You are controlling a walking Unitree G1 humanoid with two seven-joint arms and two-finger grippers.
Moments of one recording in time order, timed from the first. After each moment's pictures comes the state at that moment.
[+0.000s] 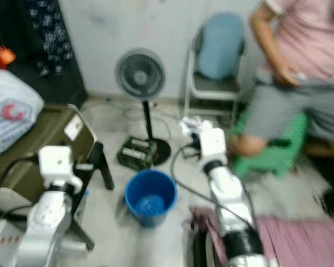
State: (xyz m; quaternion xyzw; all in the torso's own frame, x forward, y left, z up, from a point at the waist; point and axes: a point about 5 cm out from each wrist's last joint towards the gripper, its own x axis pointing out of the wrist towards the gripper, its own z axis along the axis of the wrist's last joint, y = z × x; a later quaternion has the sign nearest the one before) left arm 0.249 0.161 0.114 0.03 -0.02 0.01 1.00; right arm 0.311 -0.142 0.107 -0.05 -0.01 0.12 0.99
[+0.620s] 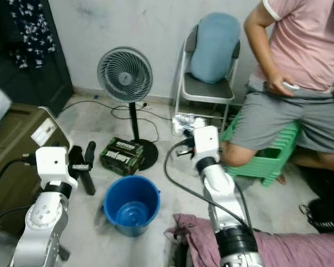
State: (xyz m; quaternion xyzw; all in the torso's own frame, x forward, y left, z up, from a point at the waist) left arm 0.251 0.164 0.112 0.03 -0.02 0.02 1.00; right arm 0.313 -0.136 0.108 -0.05 -0.01 0.13 0.99
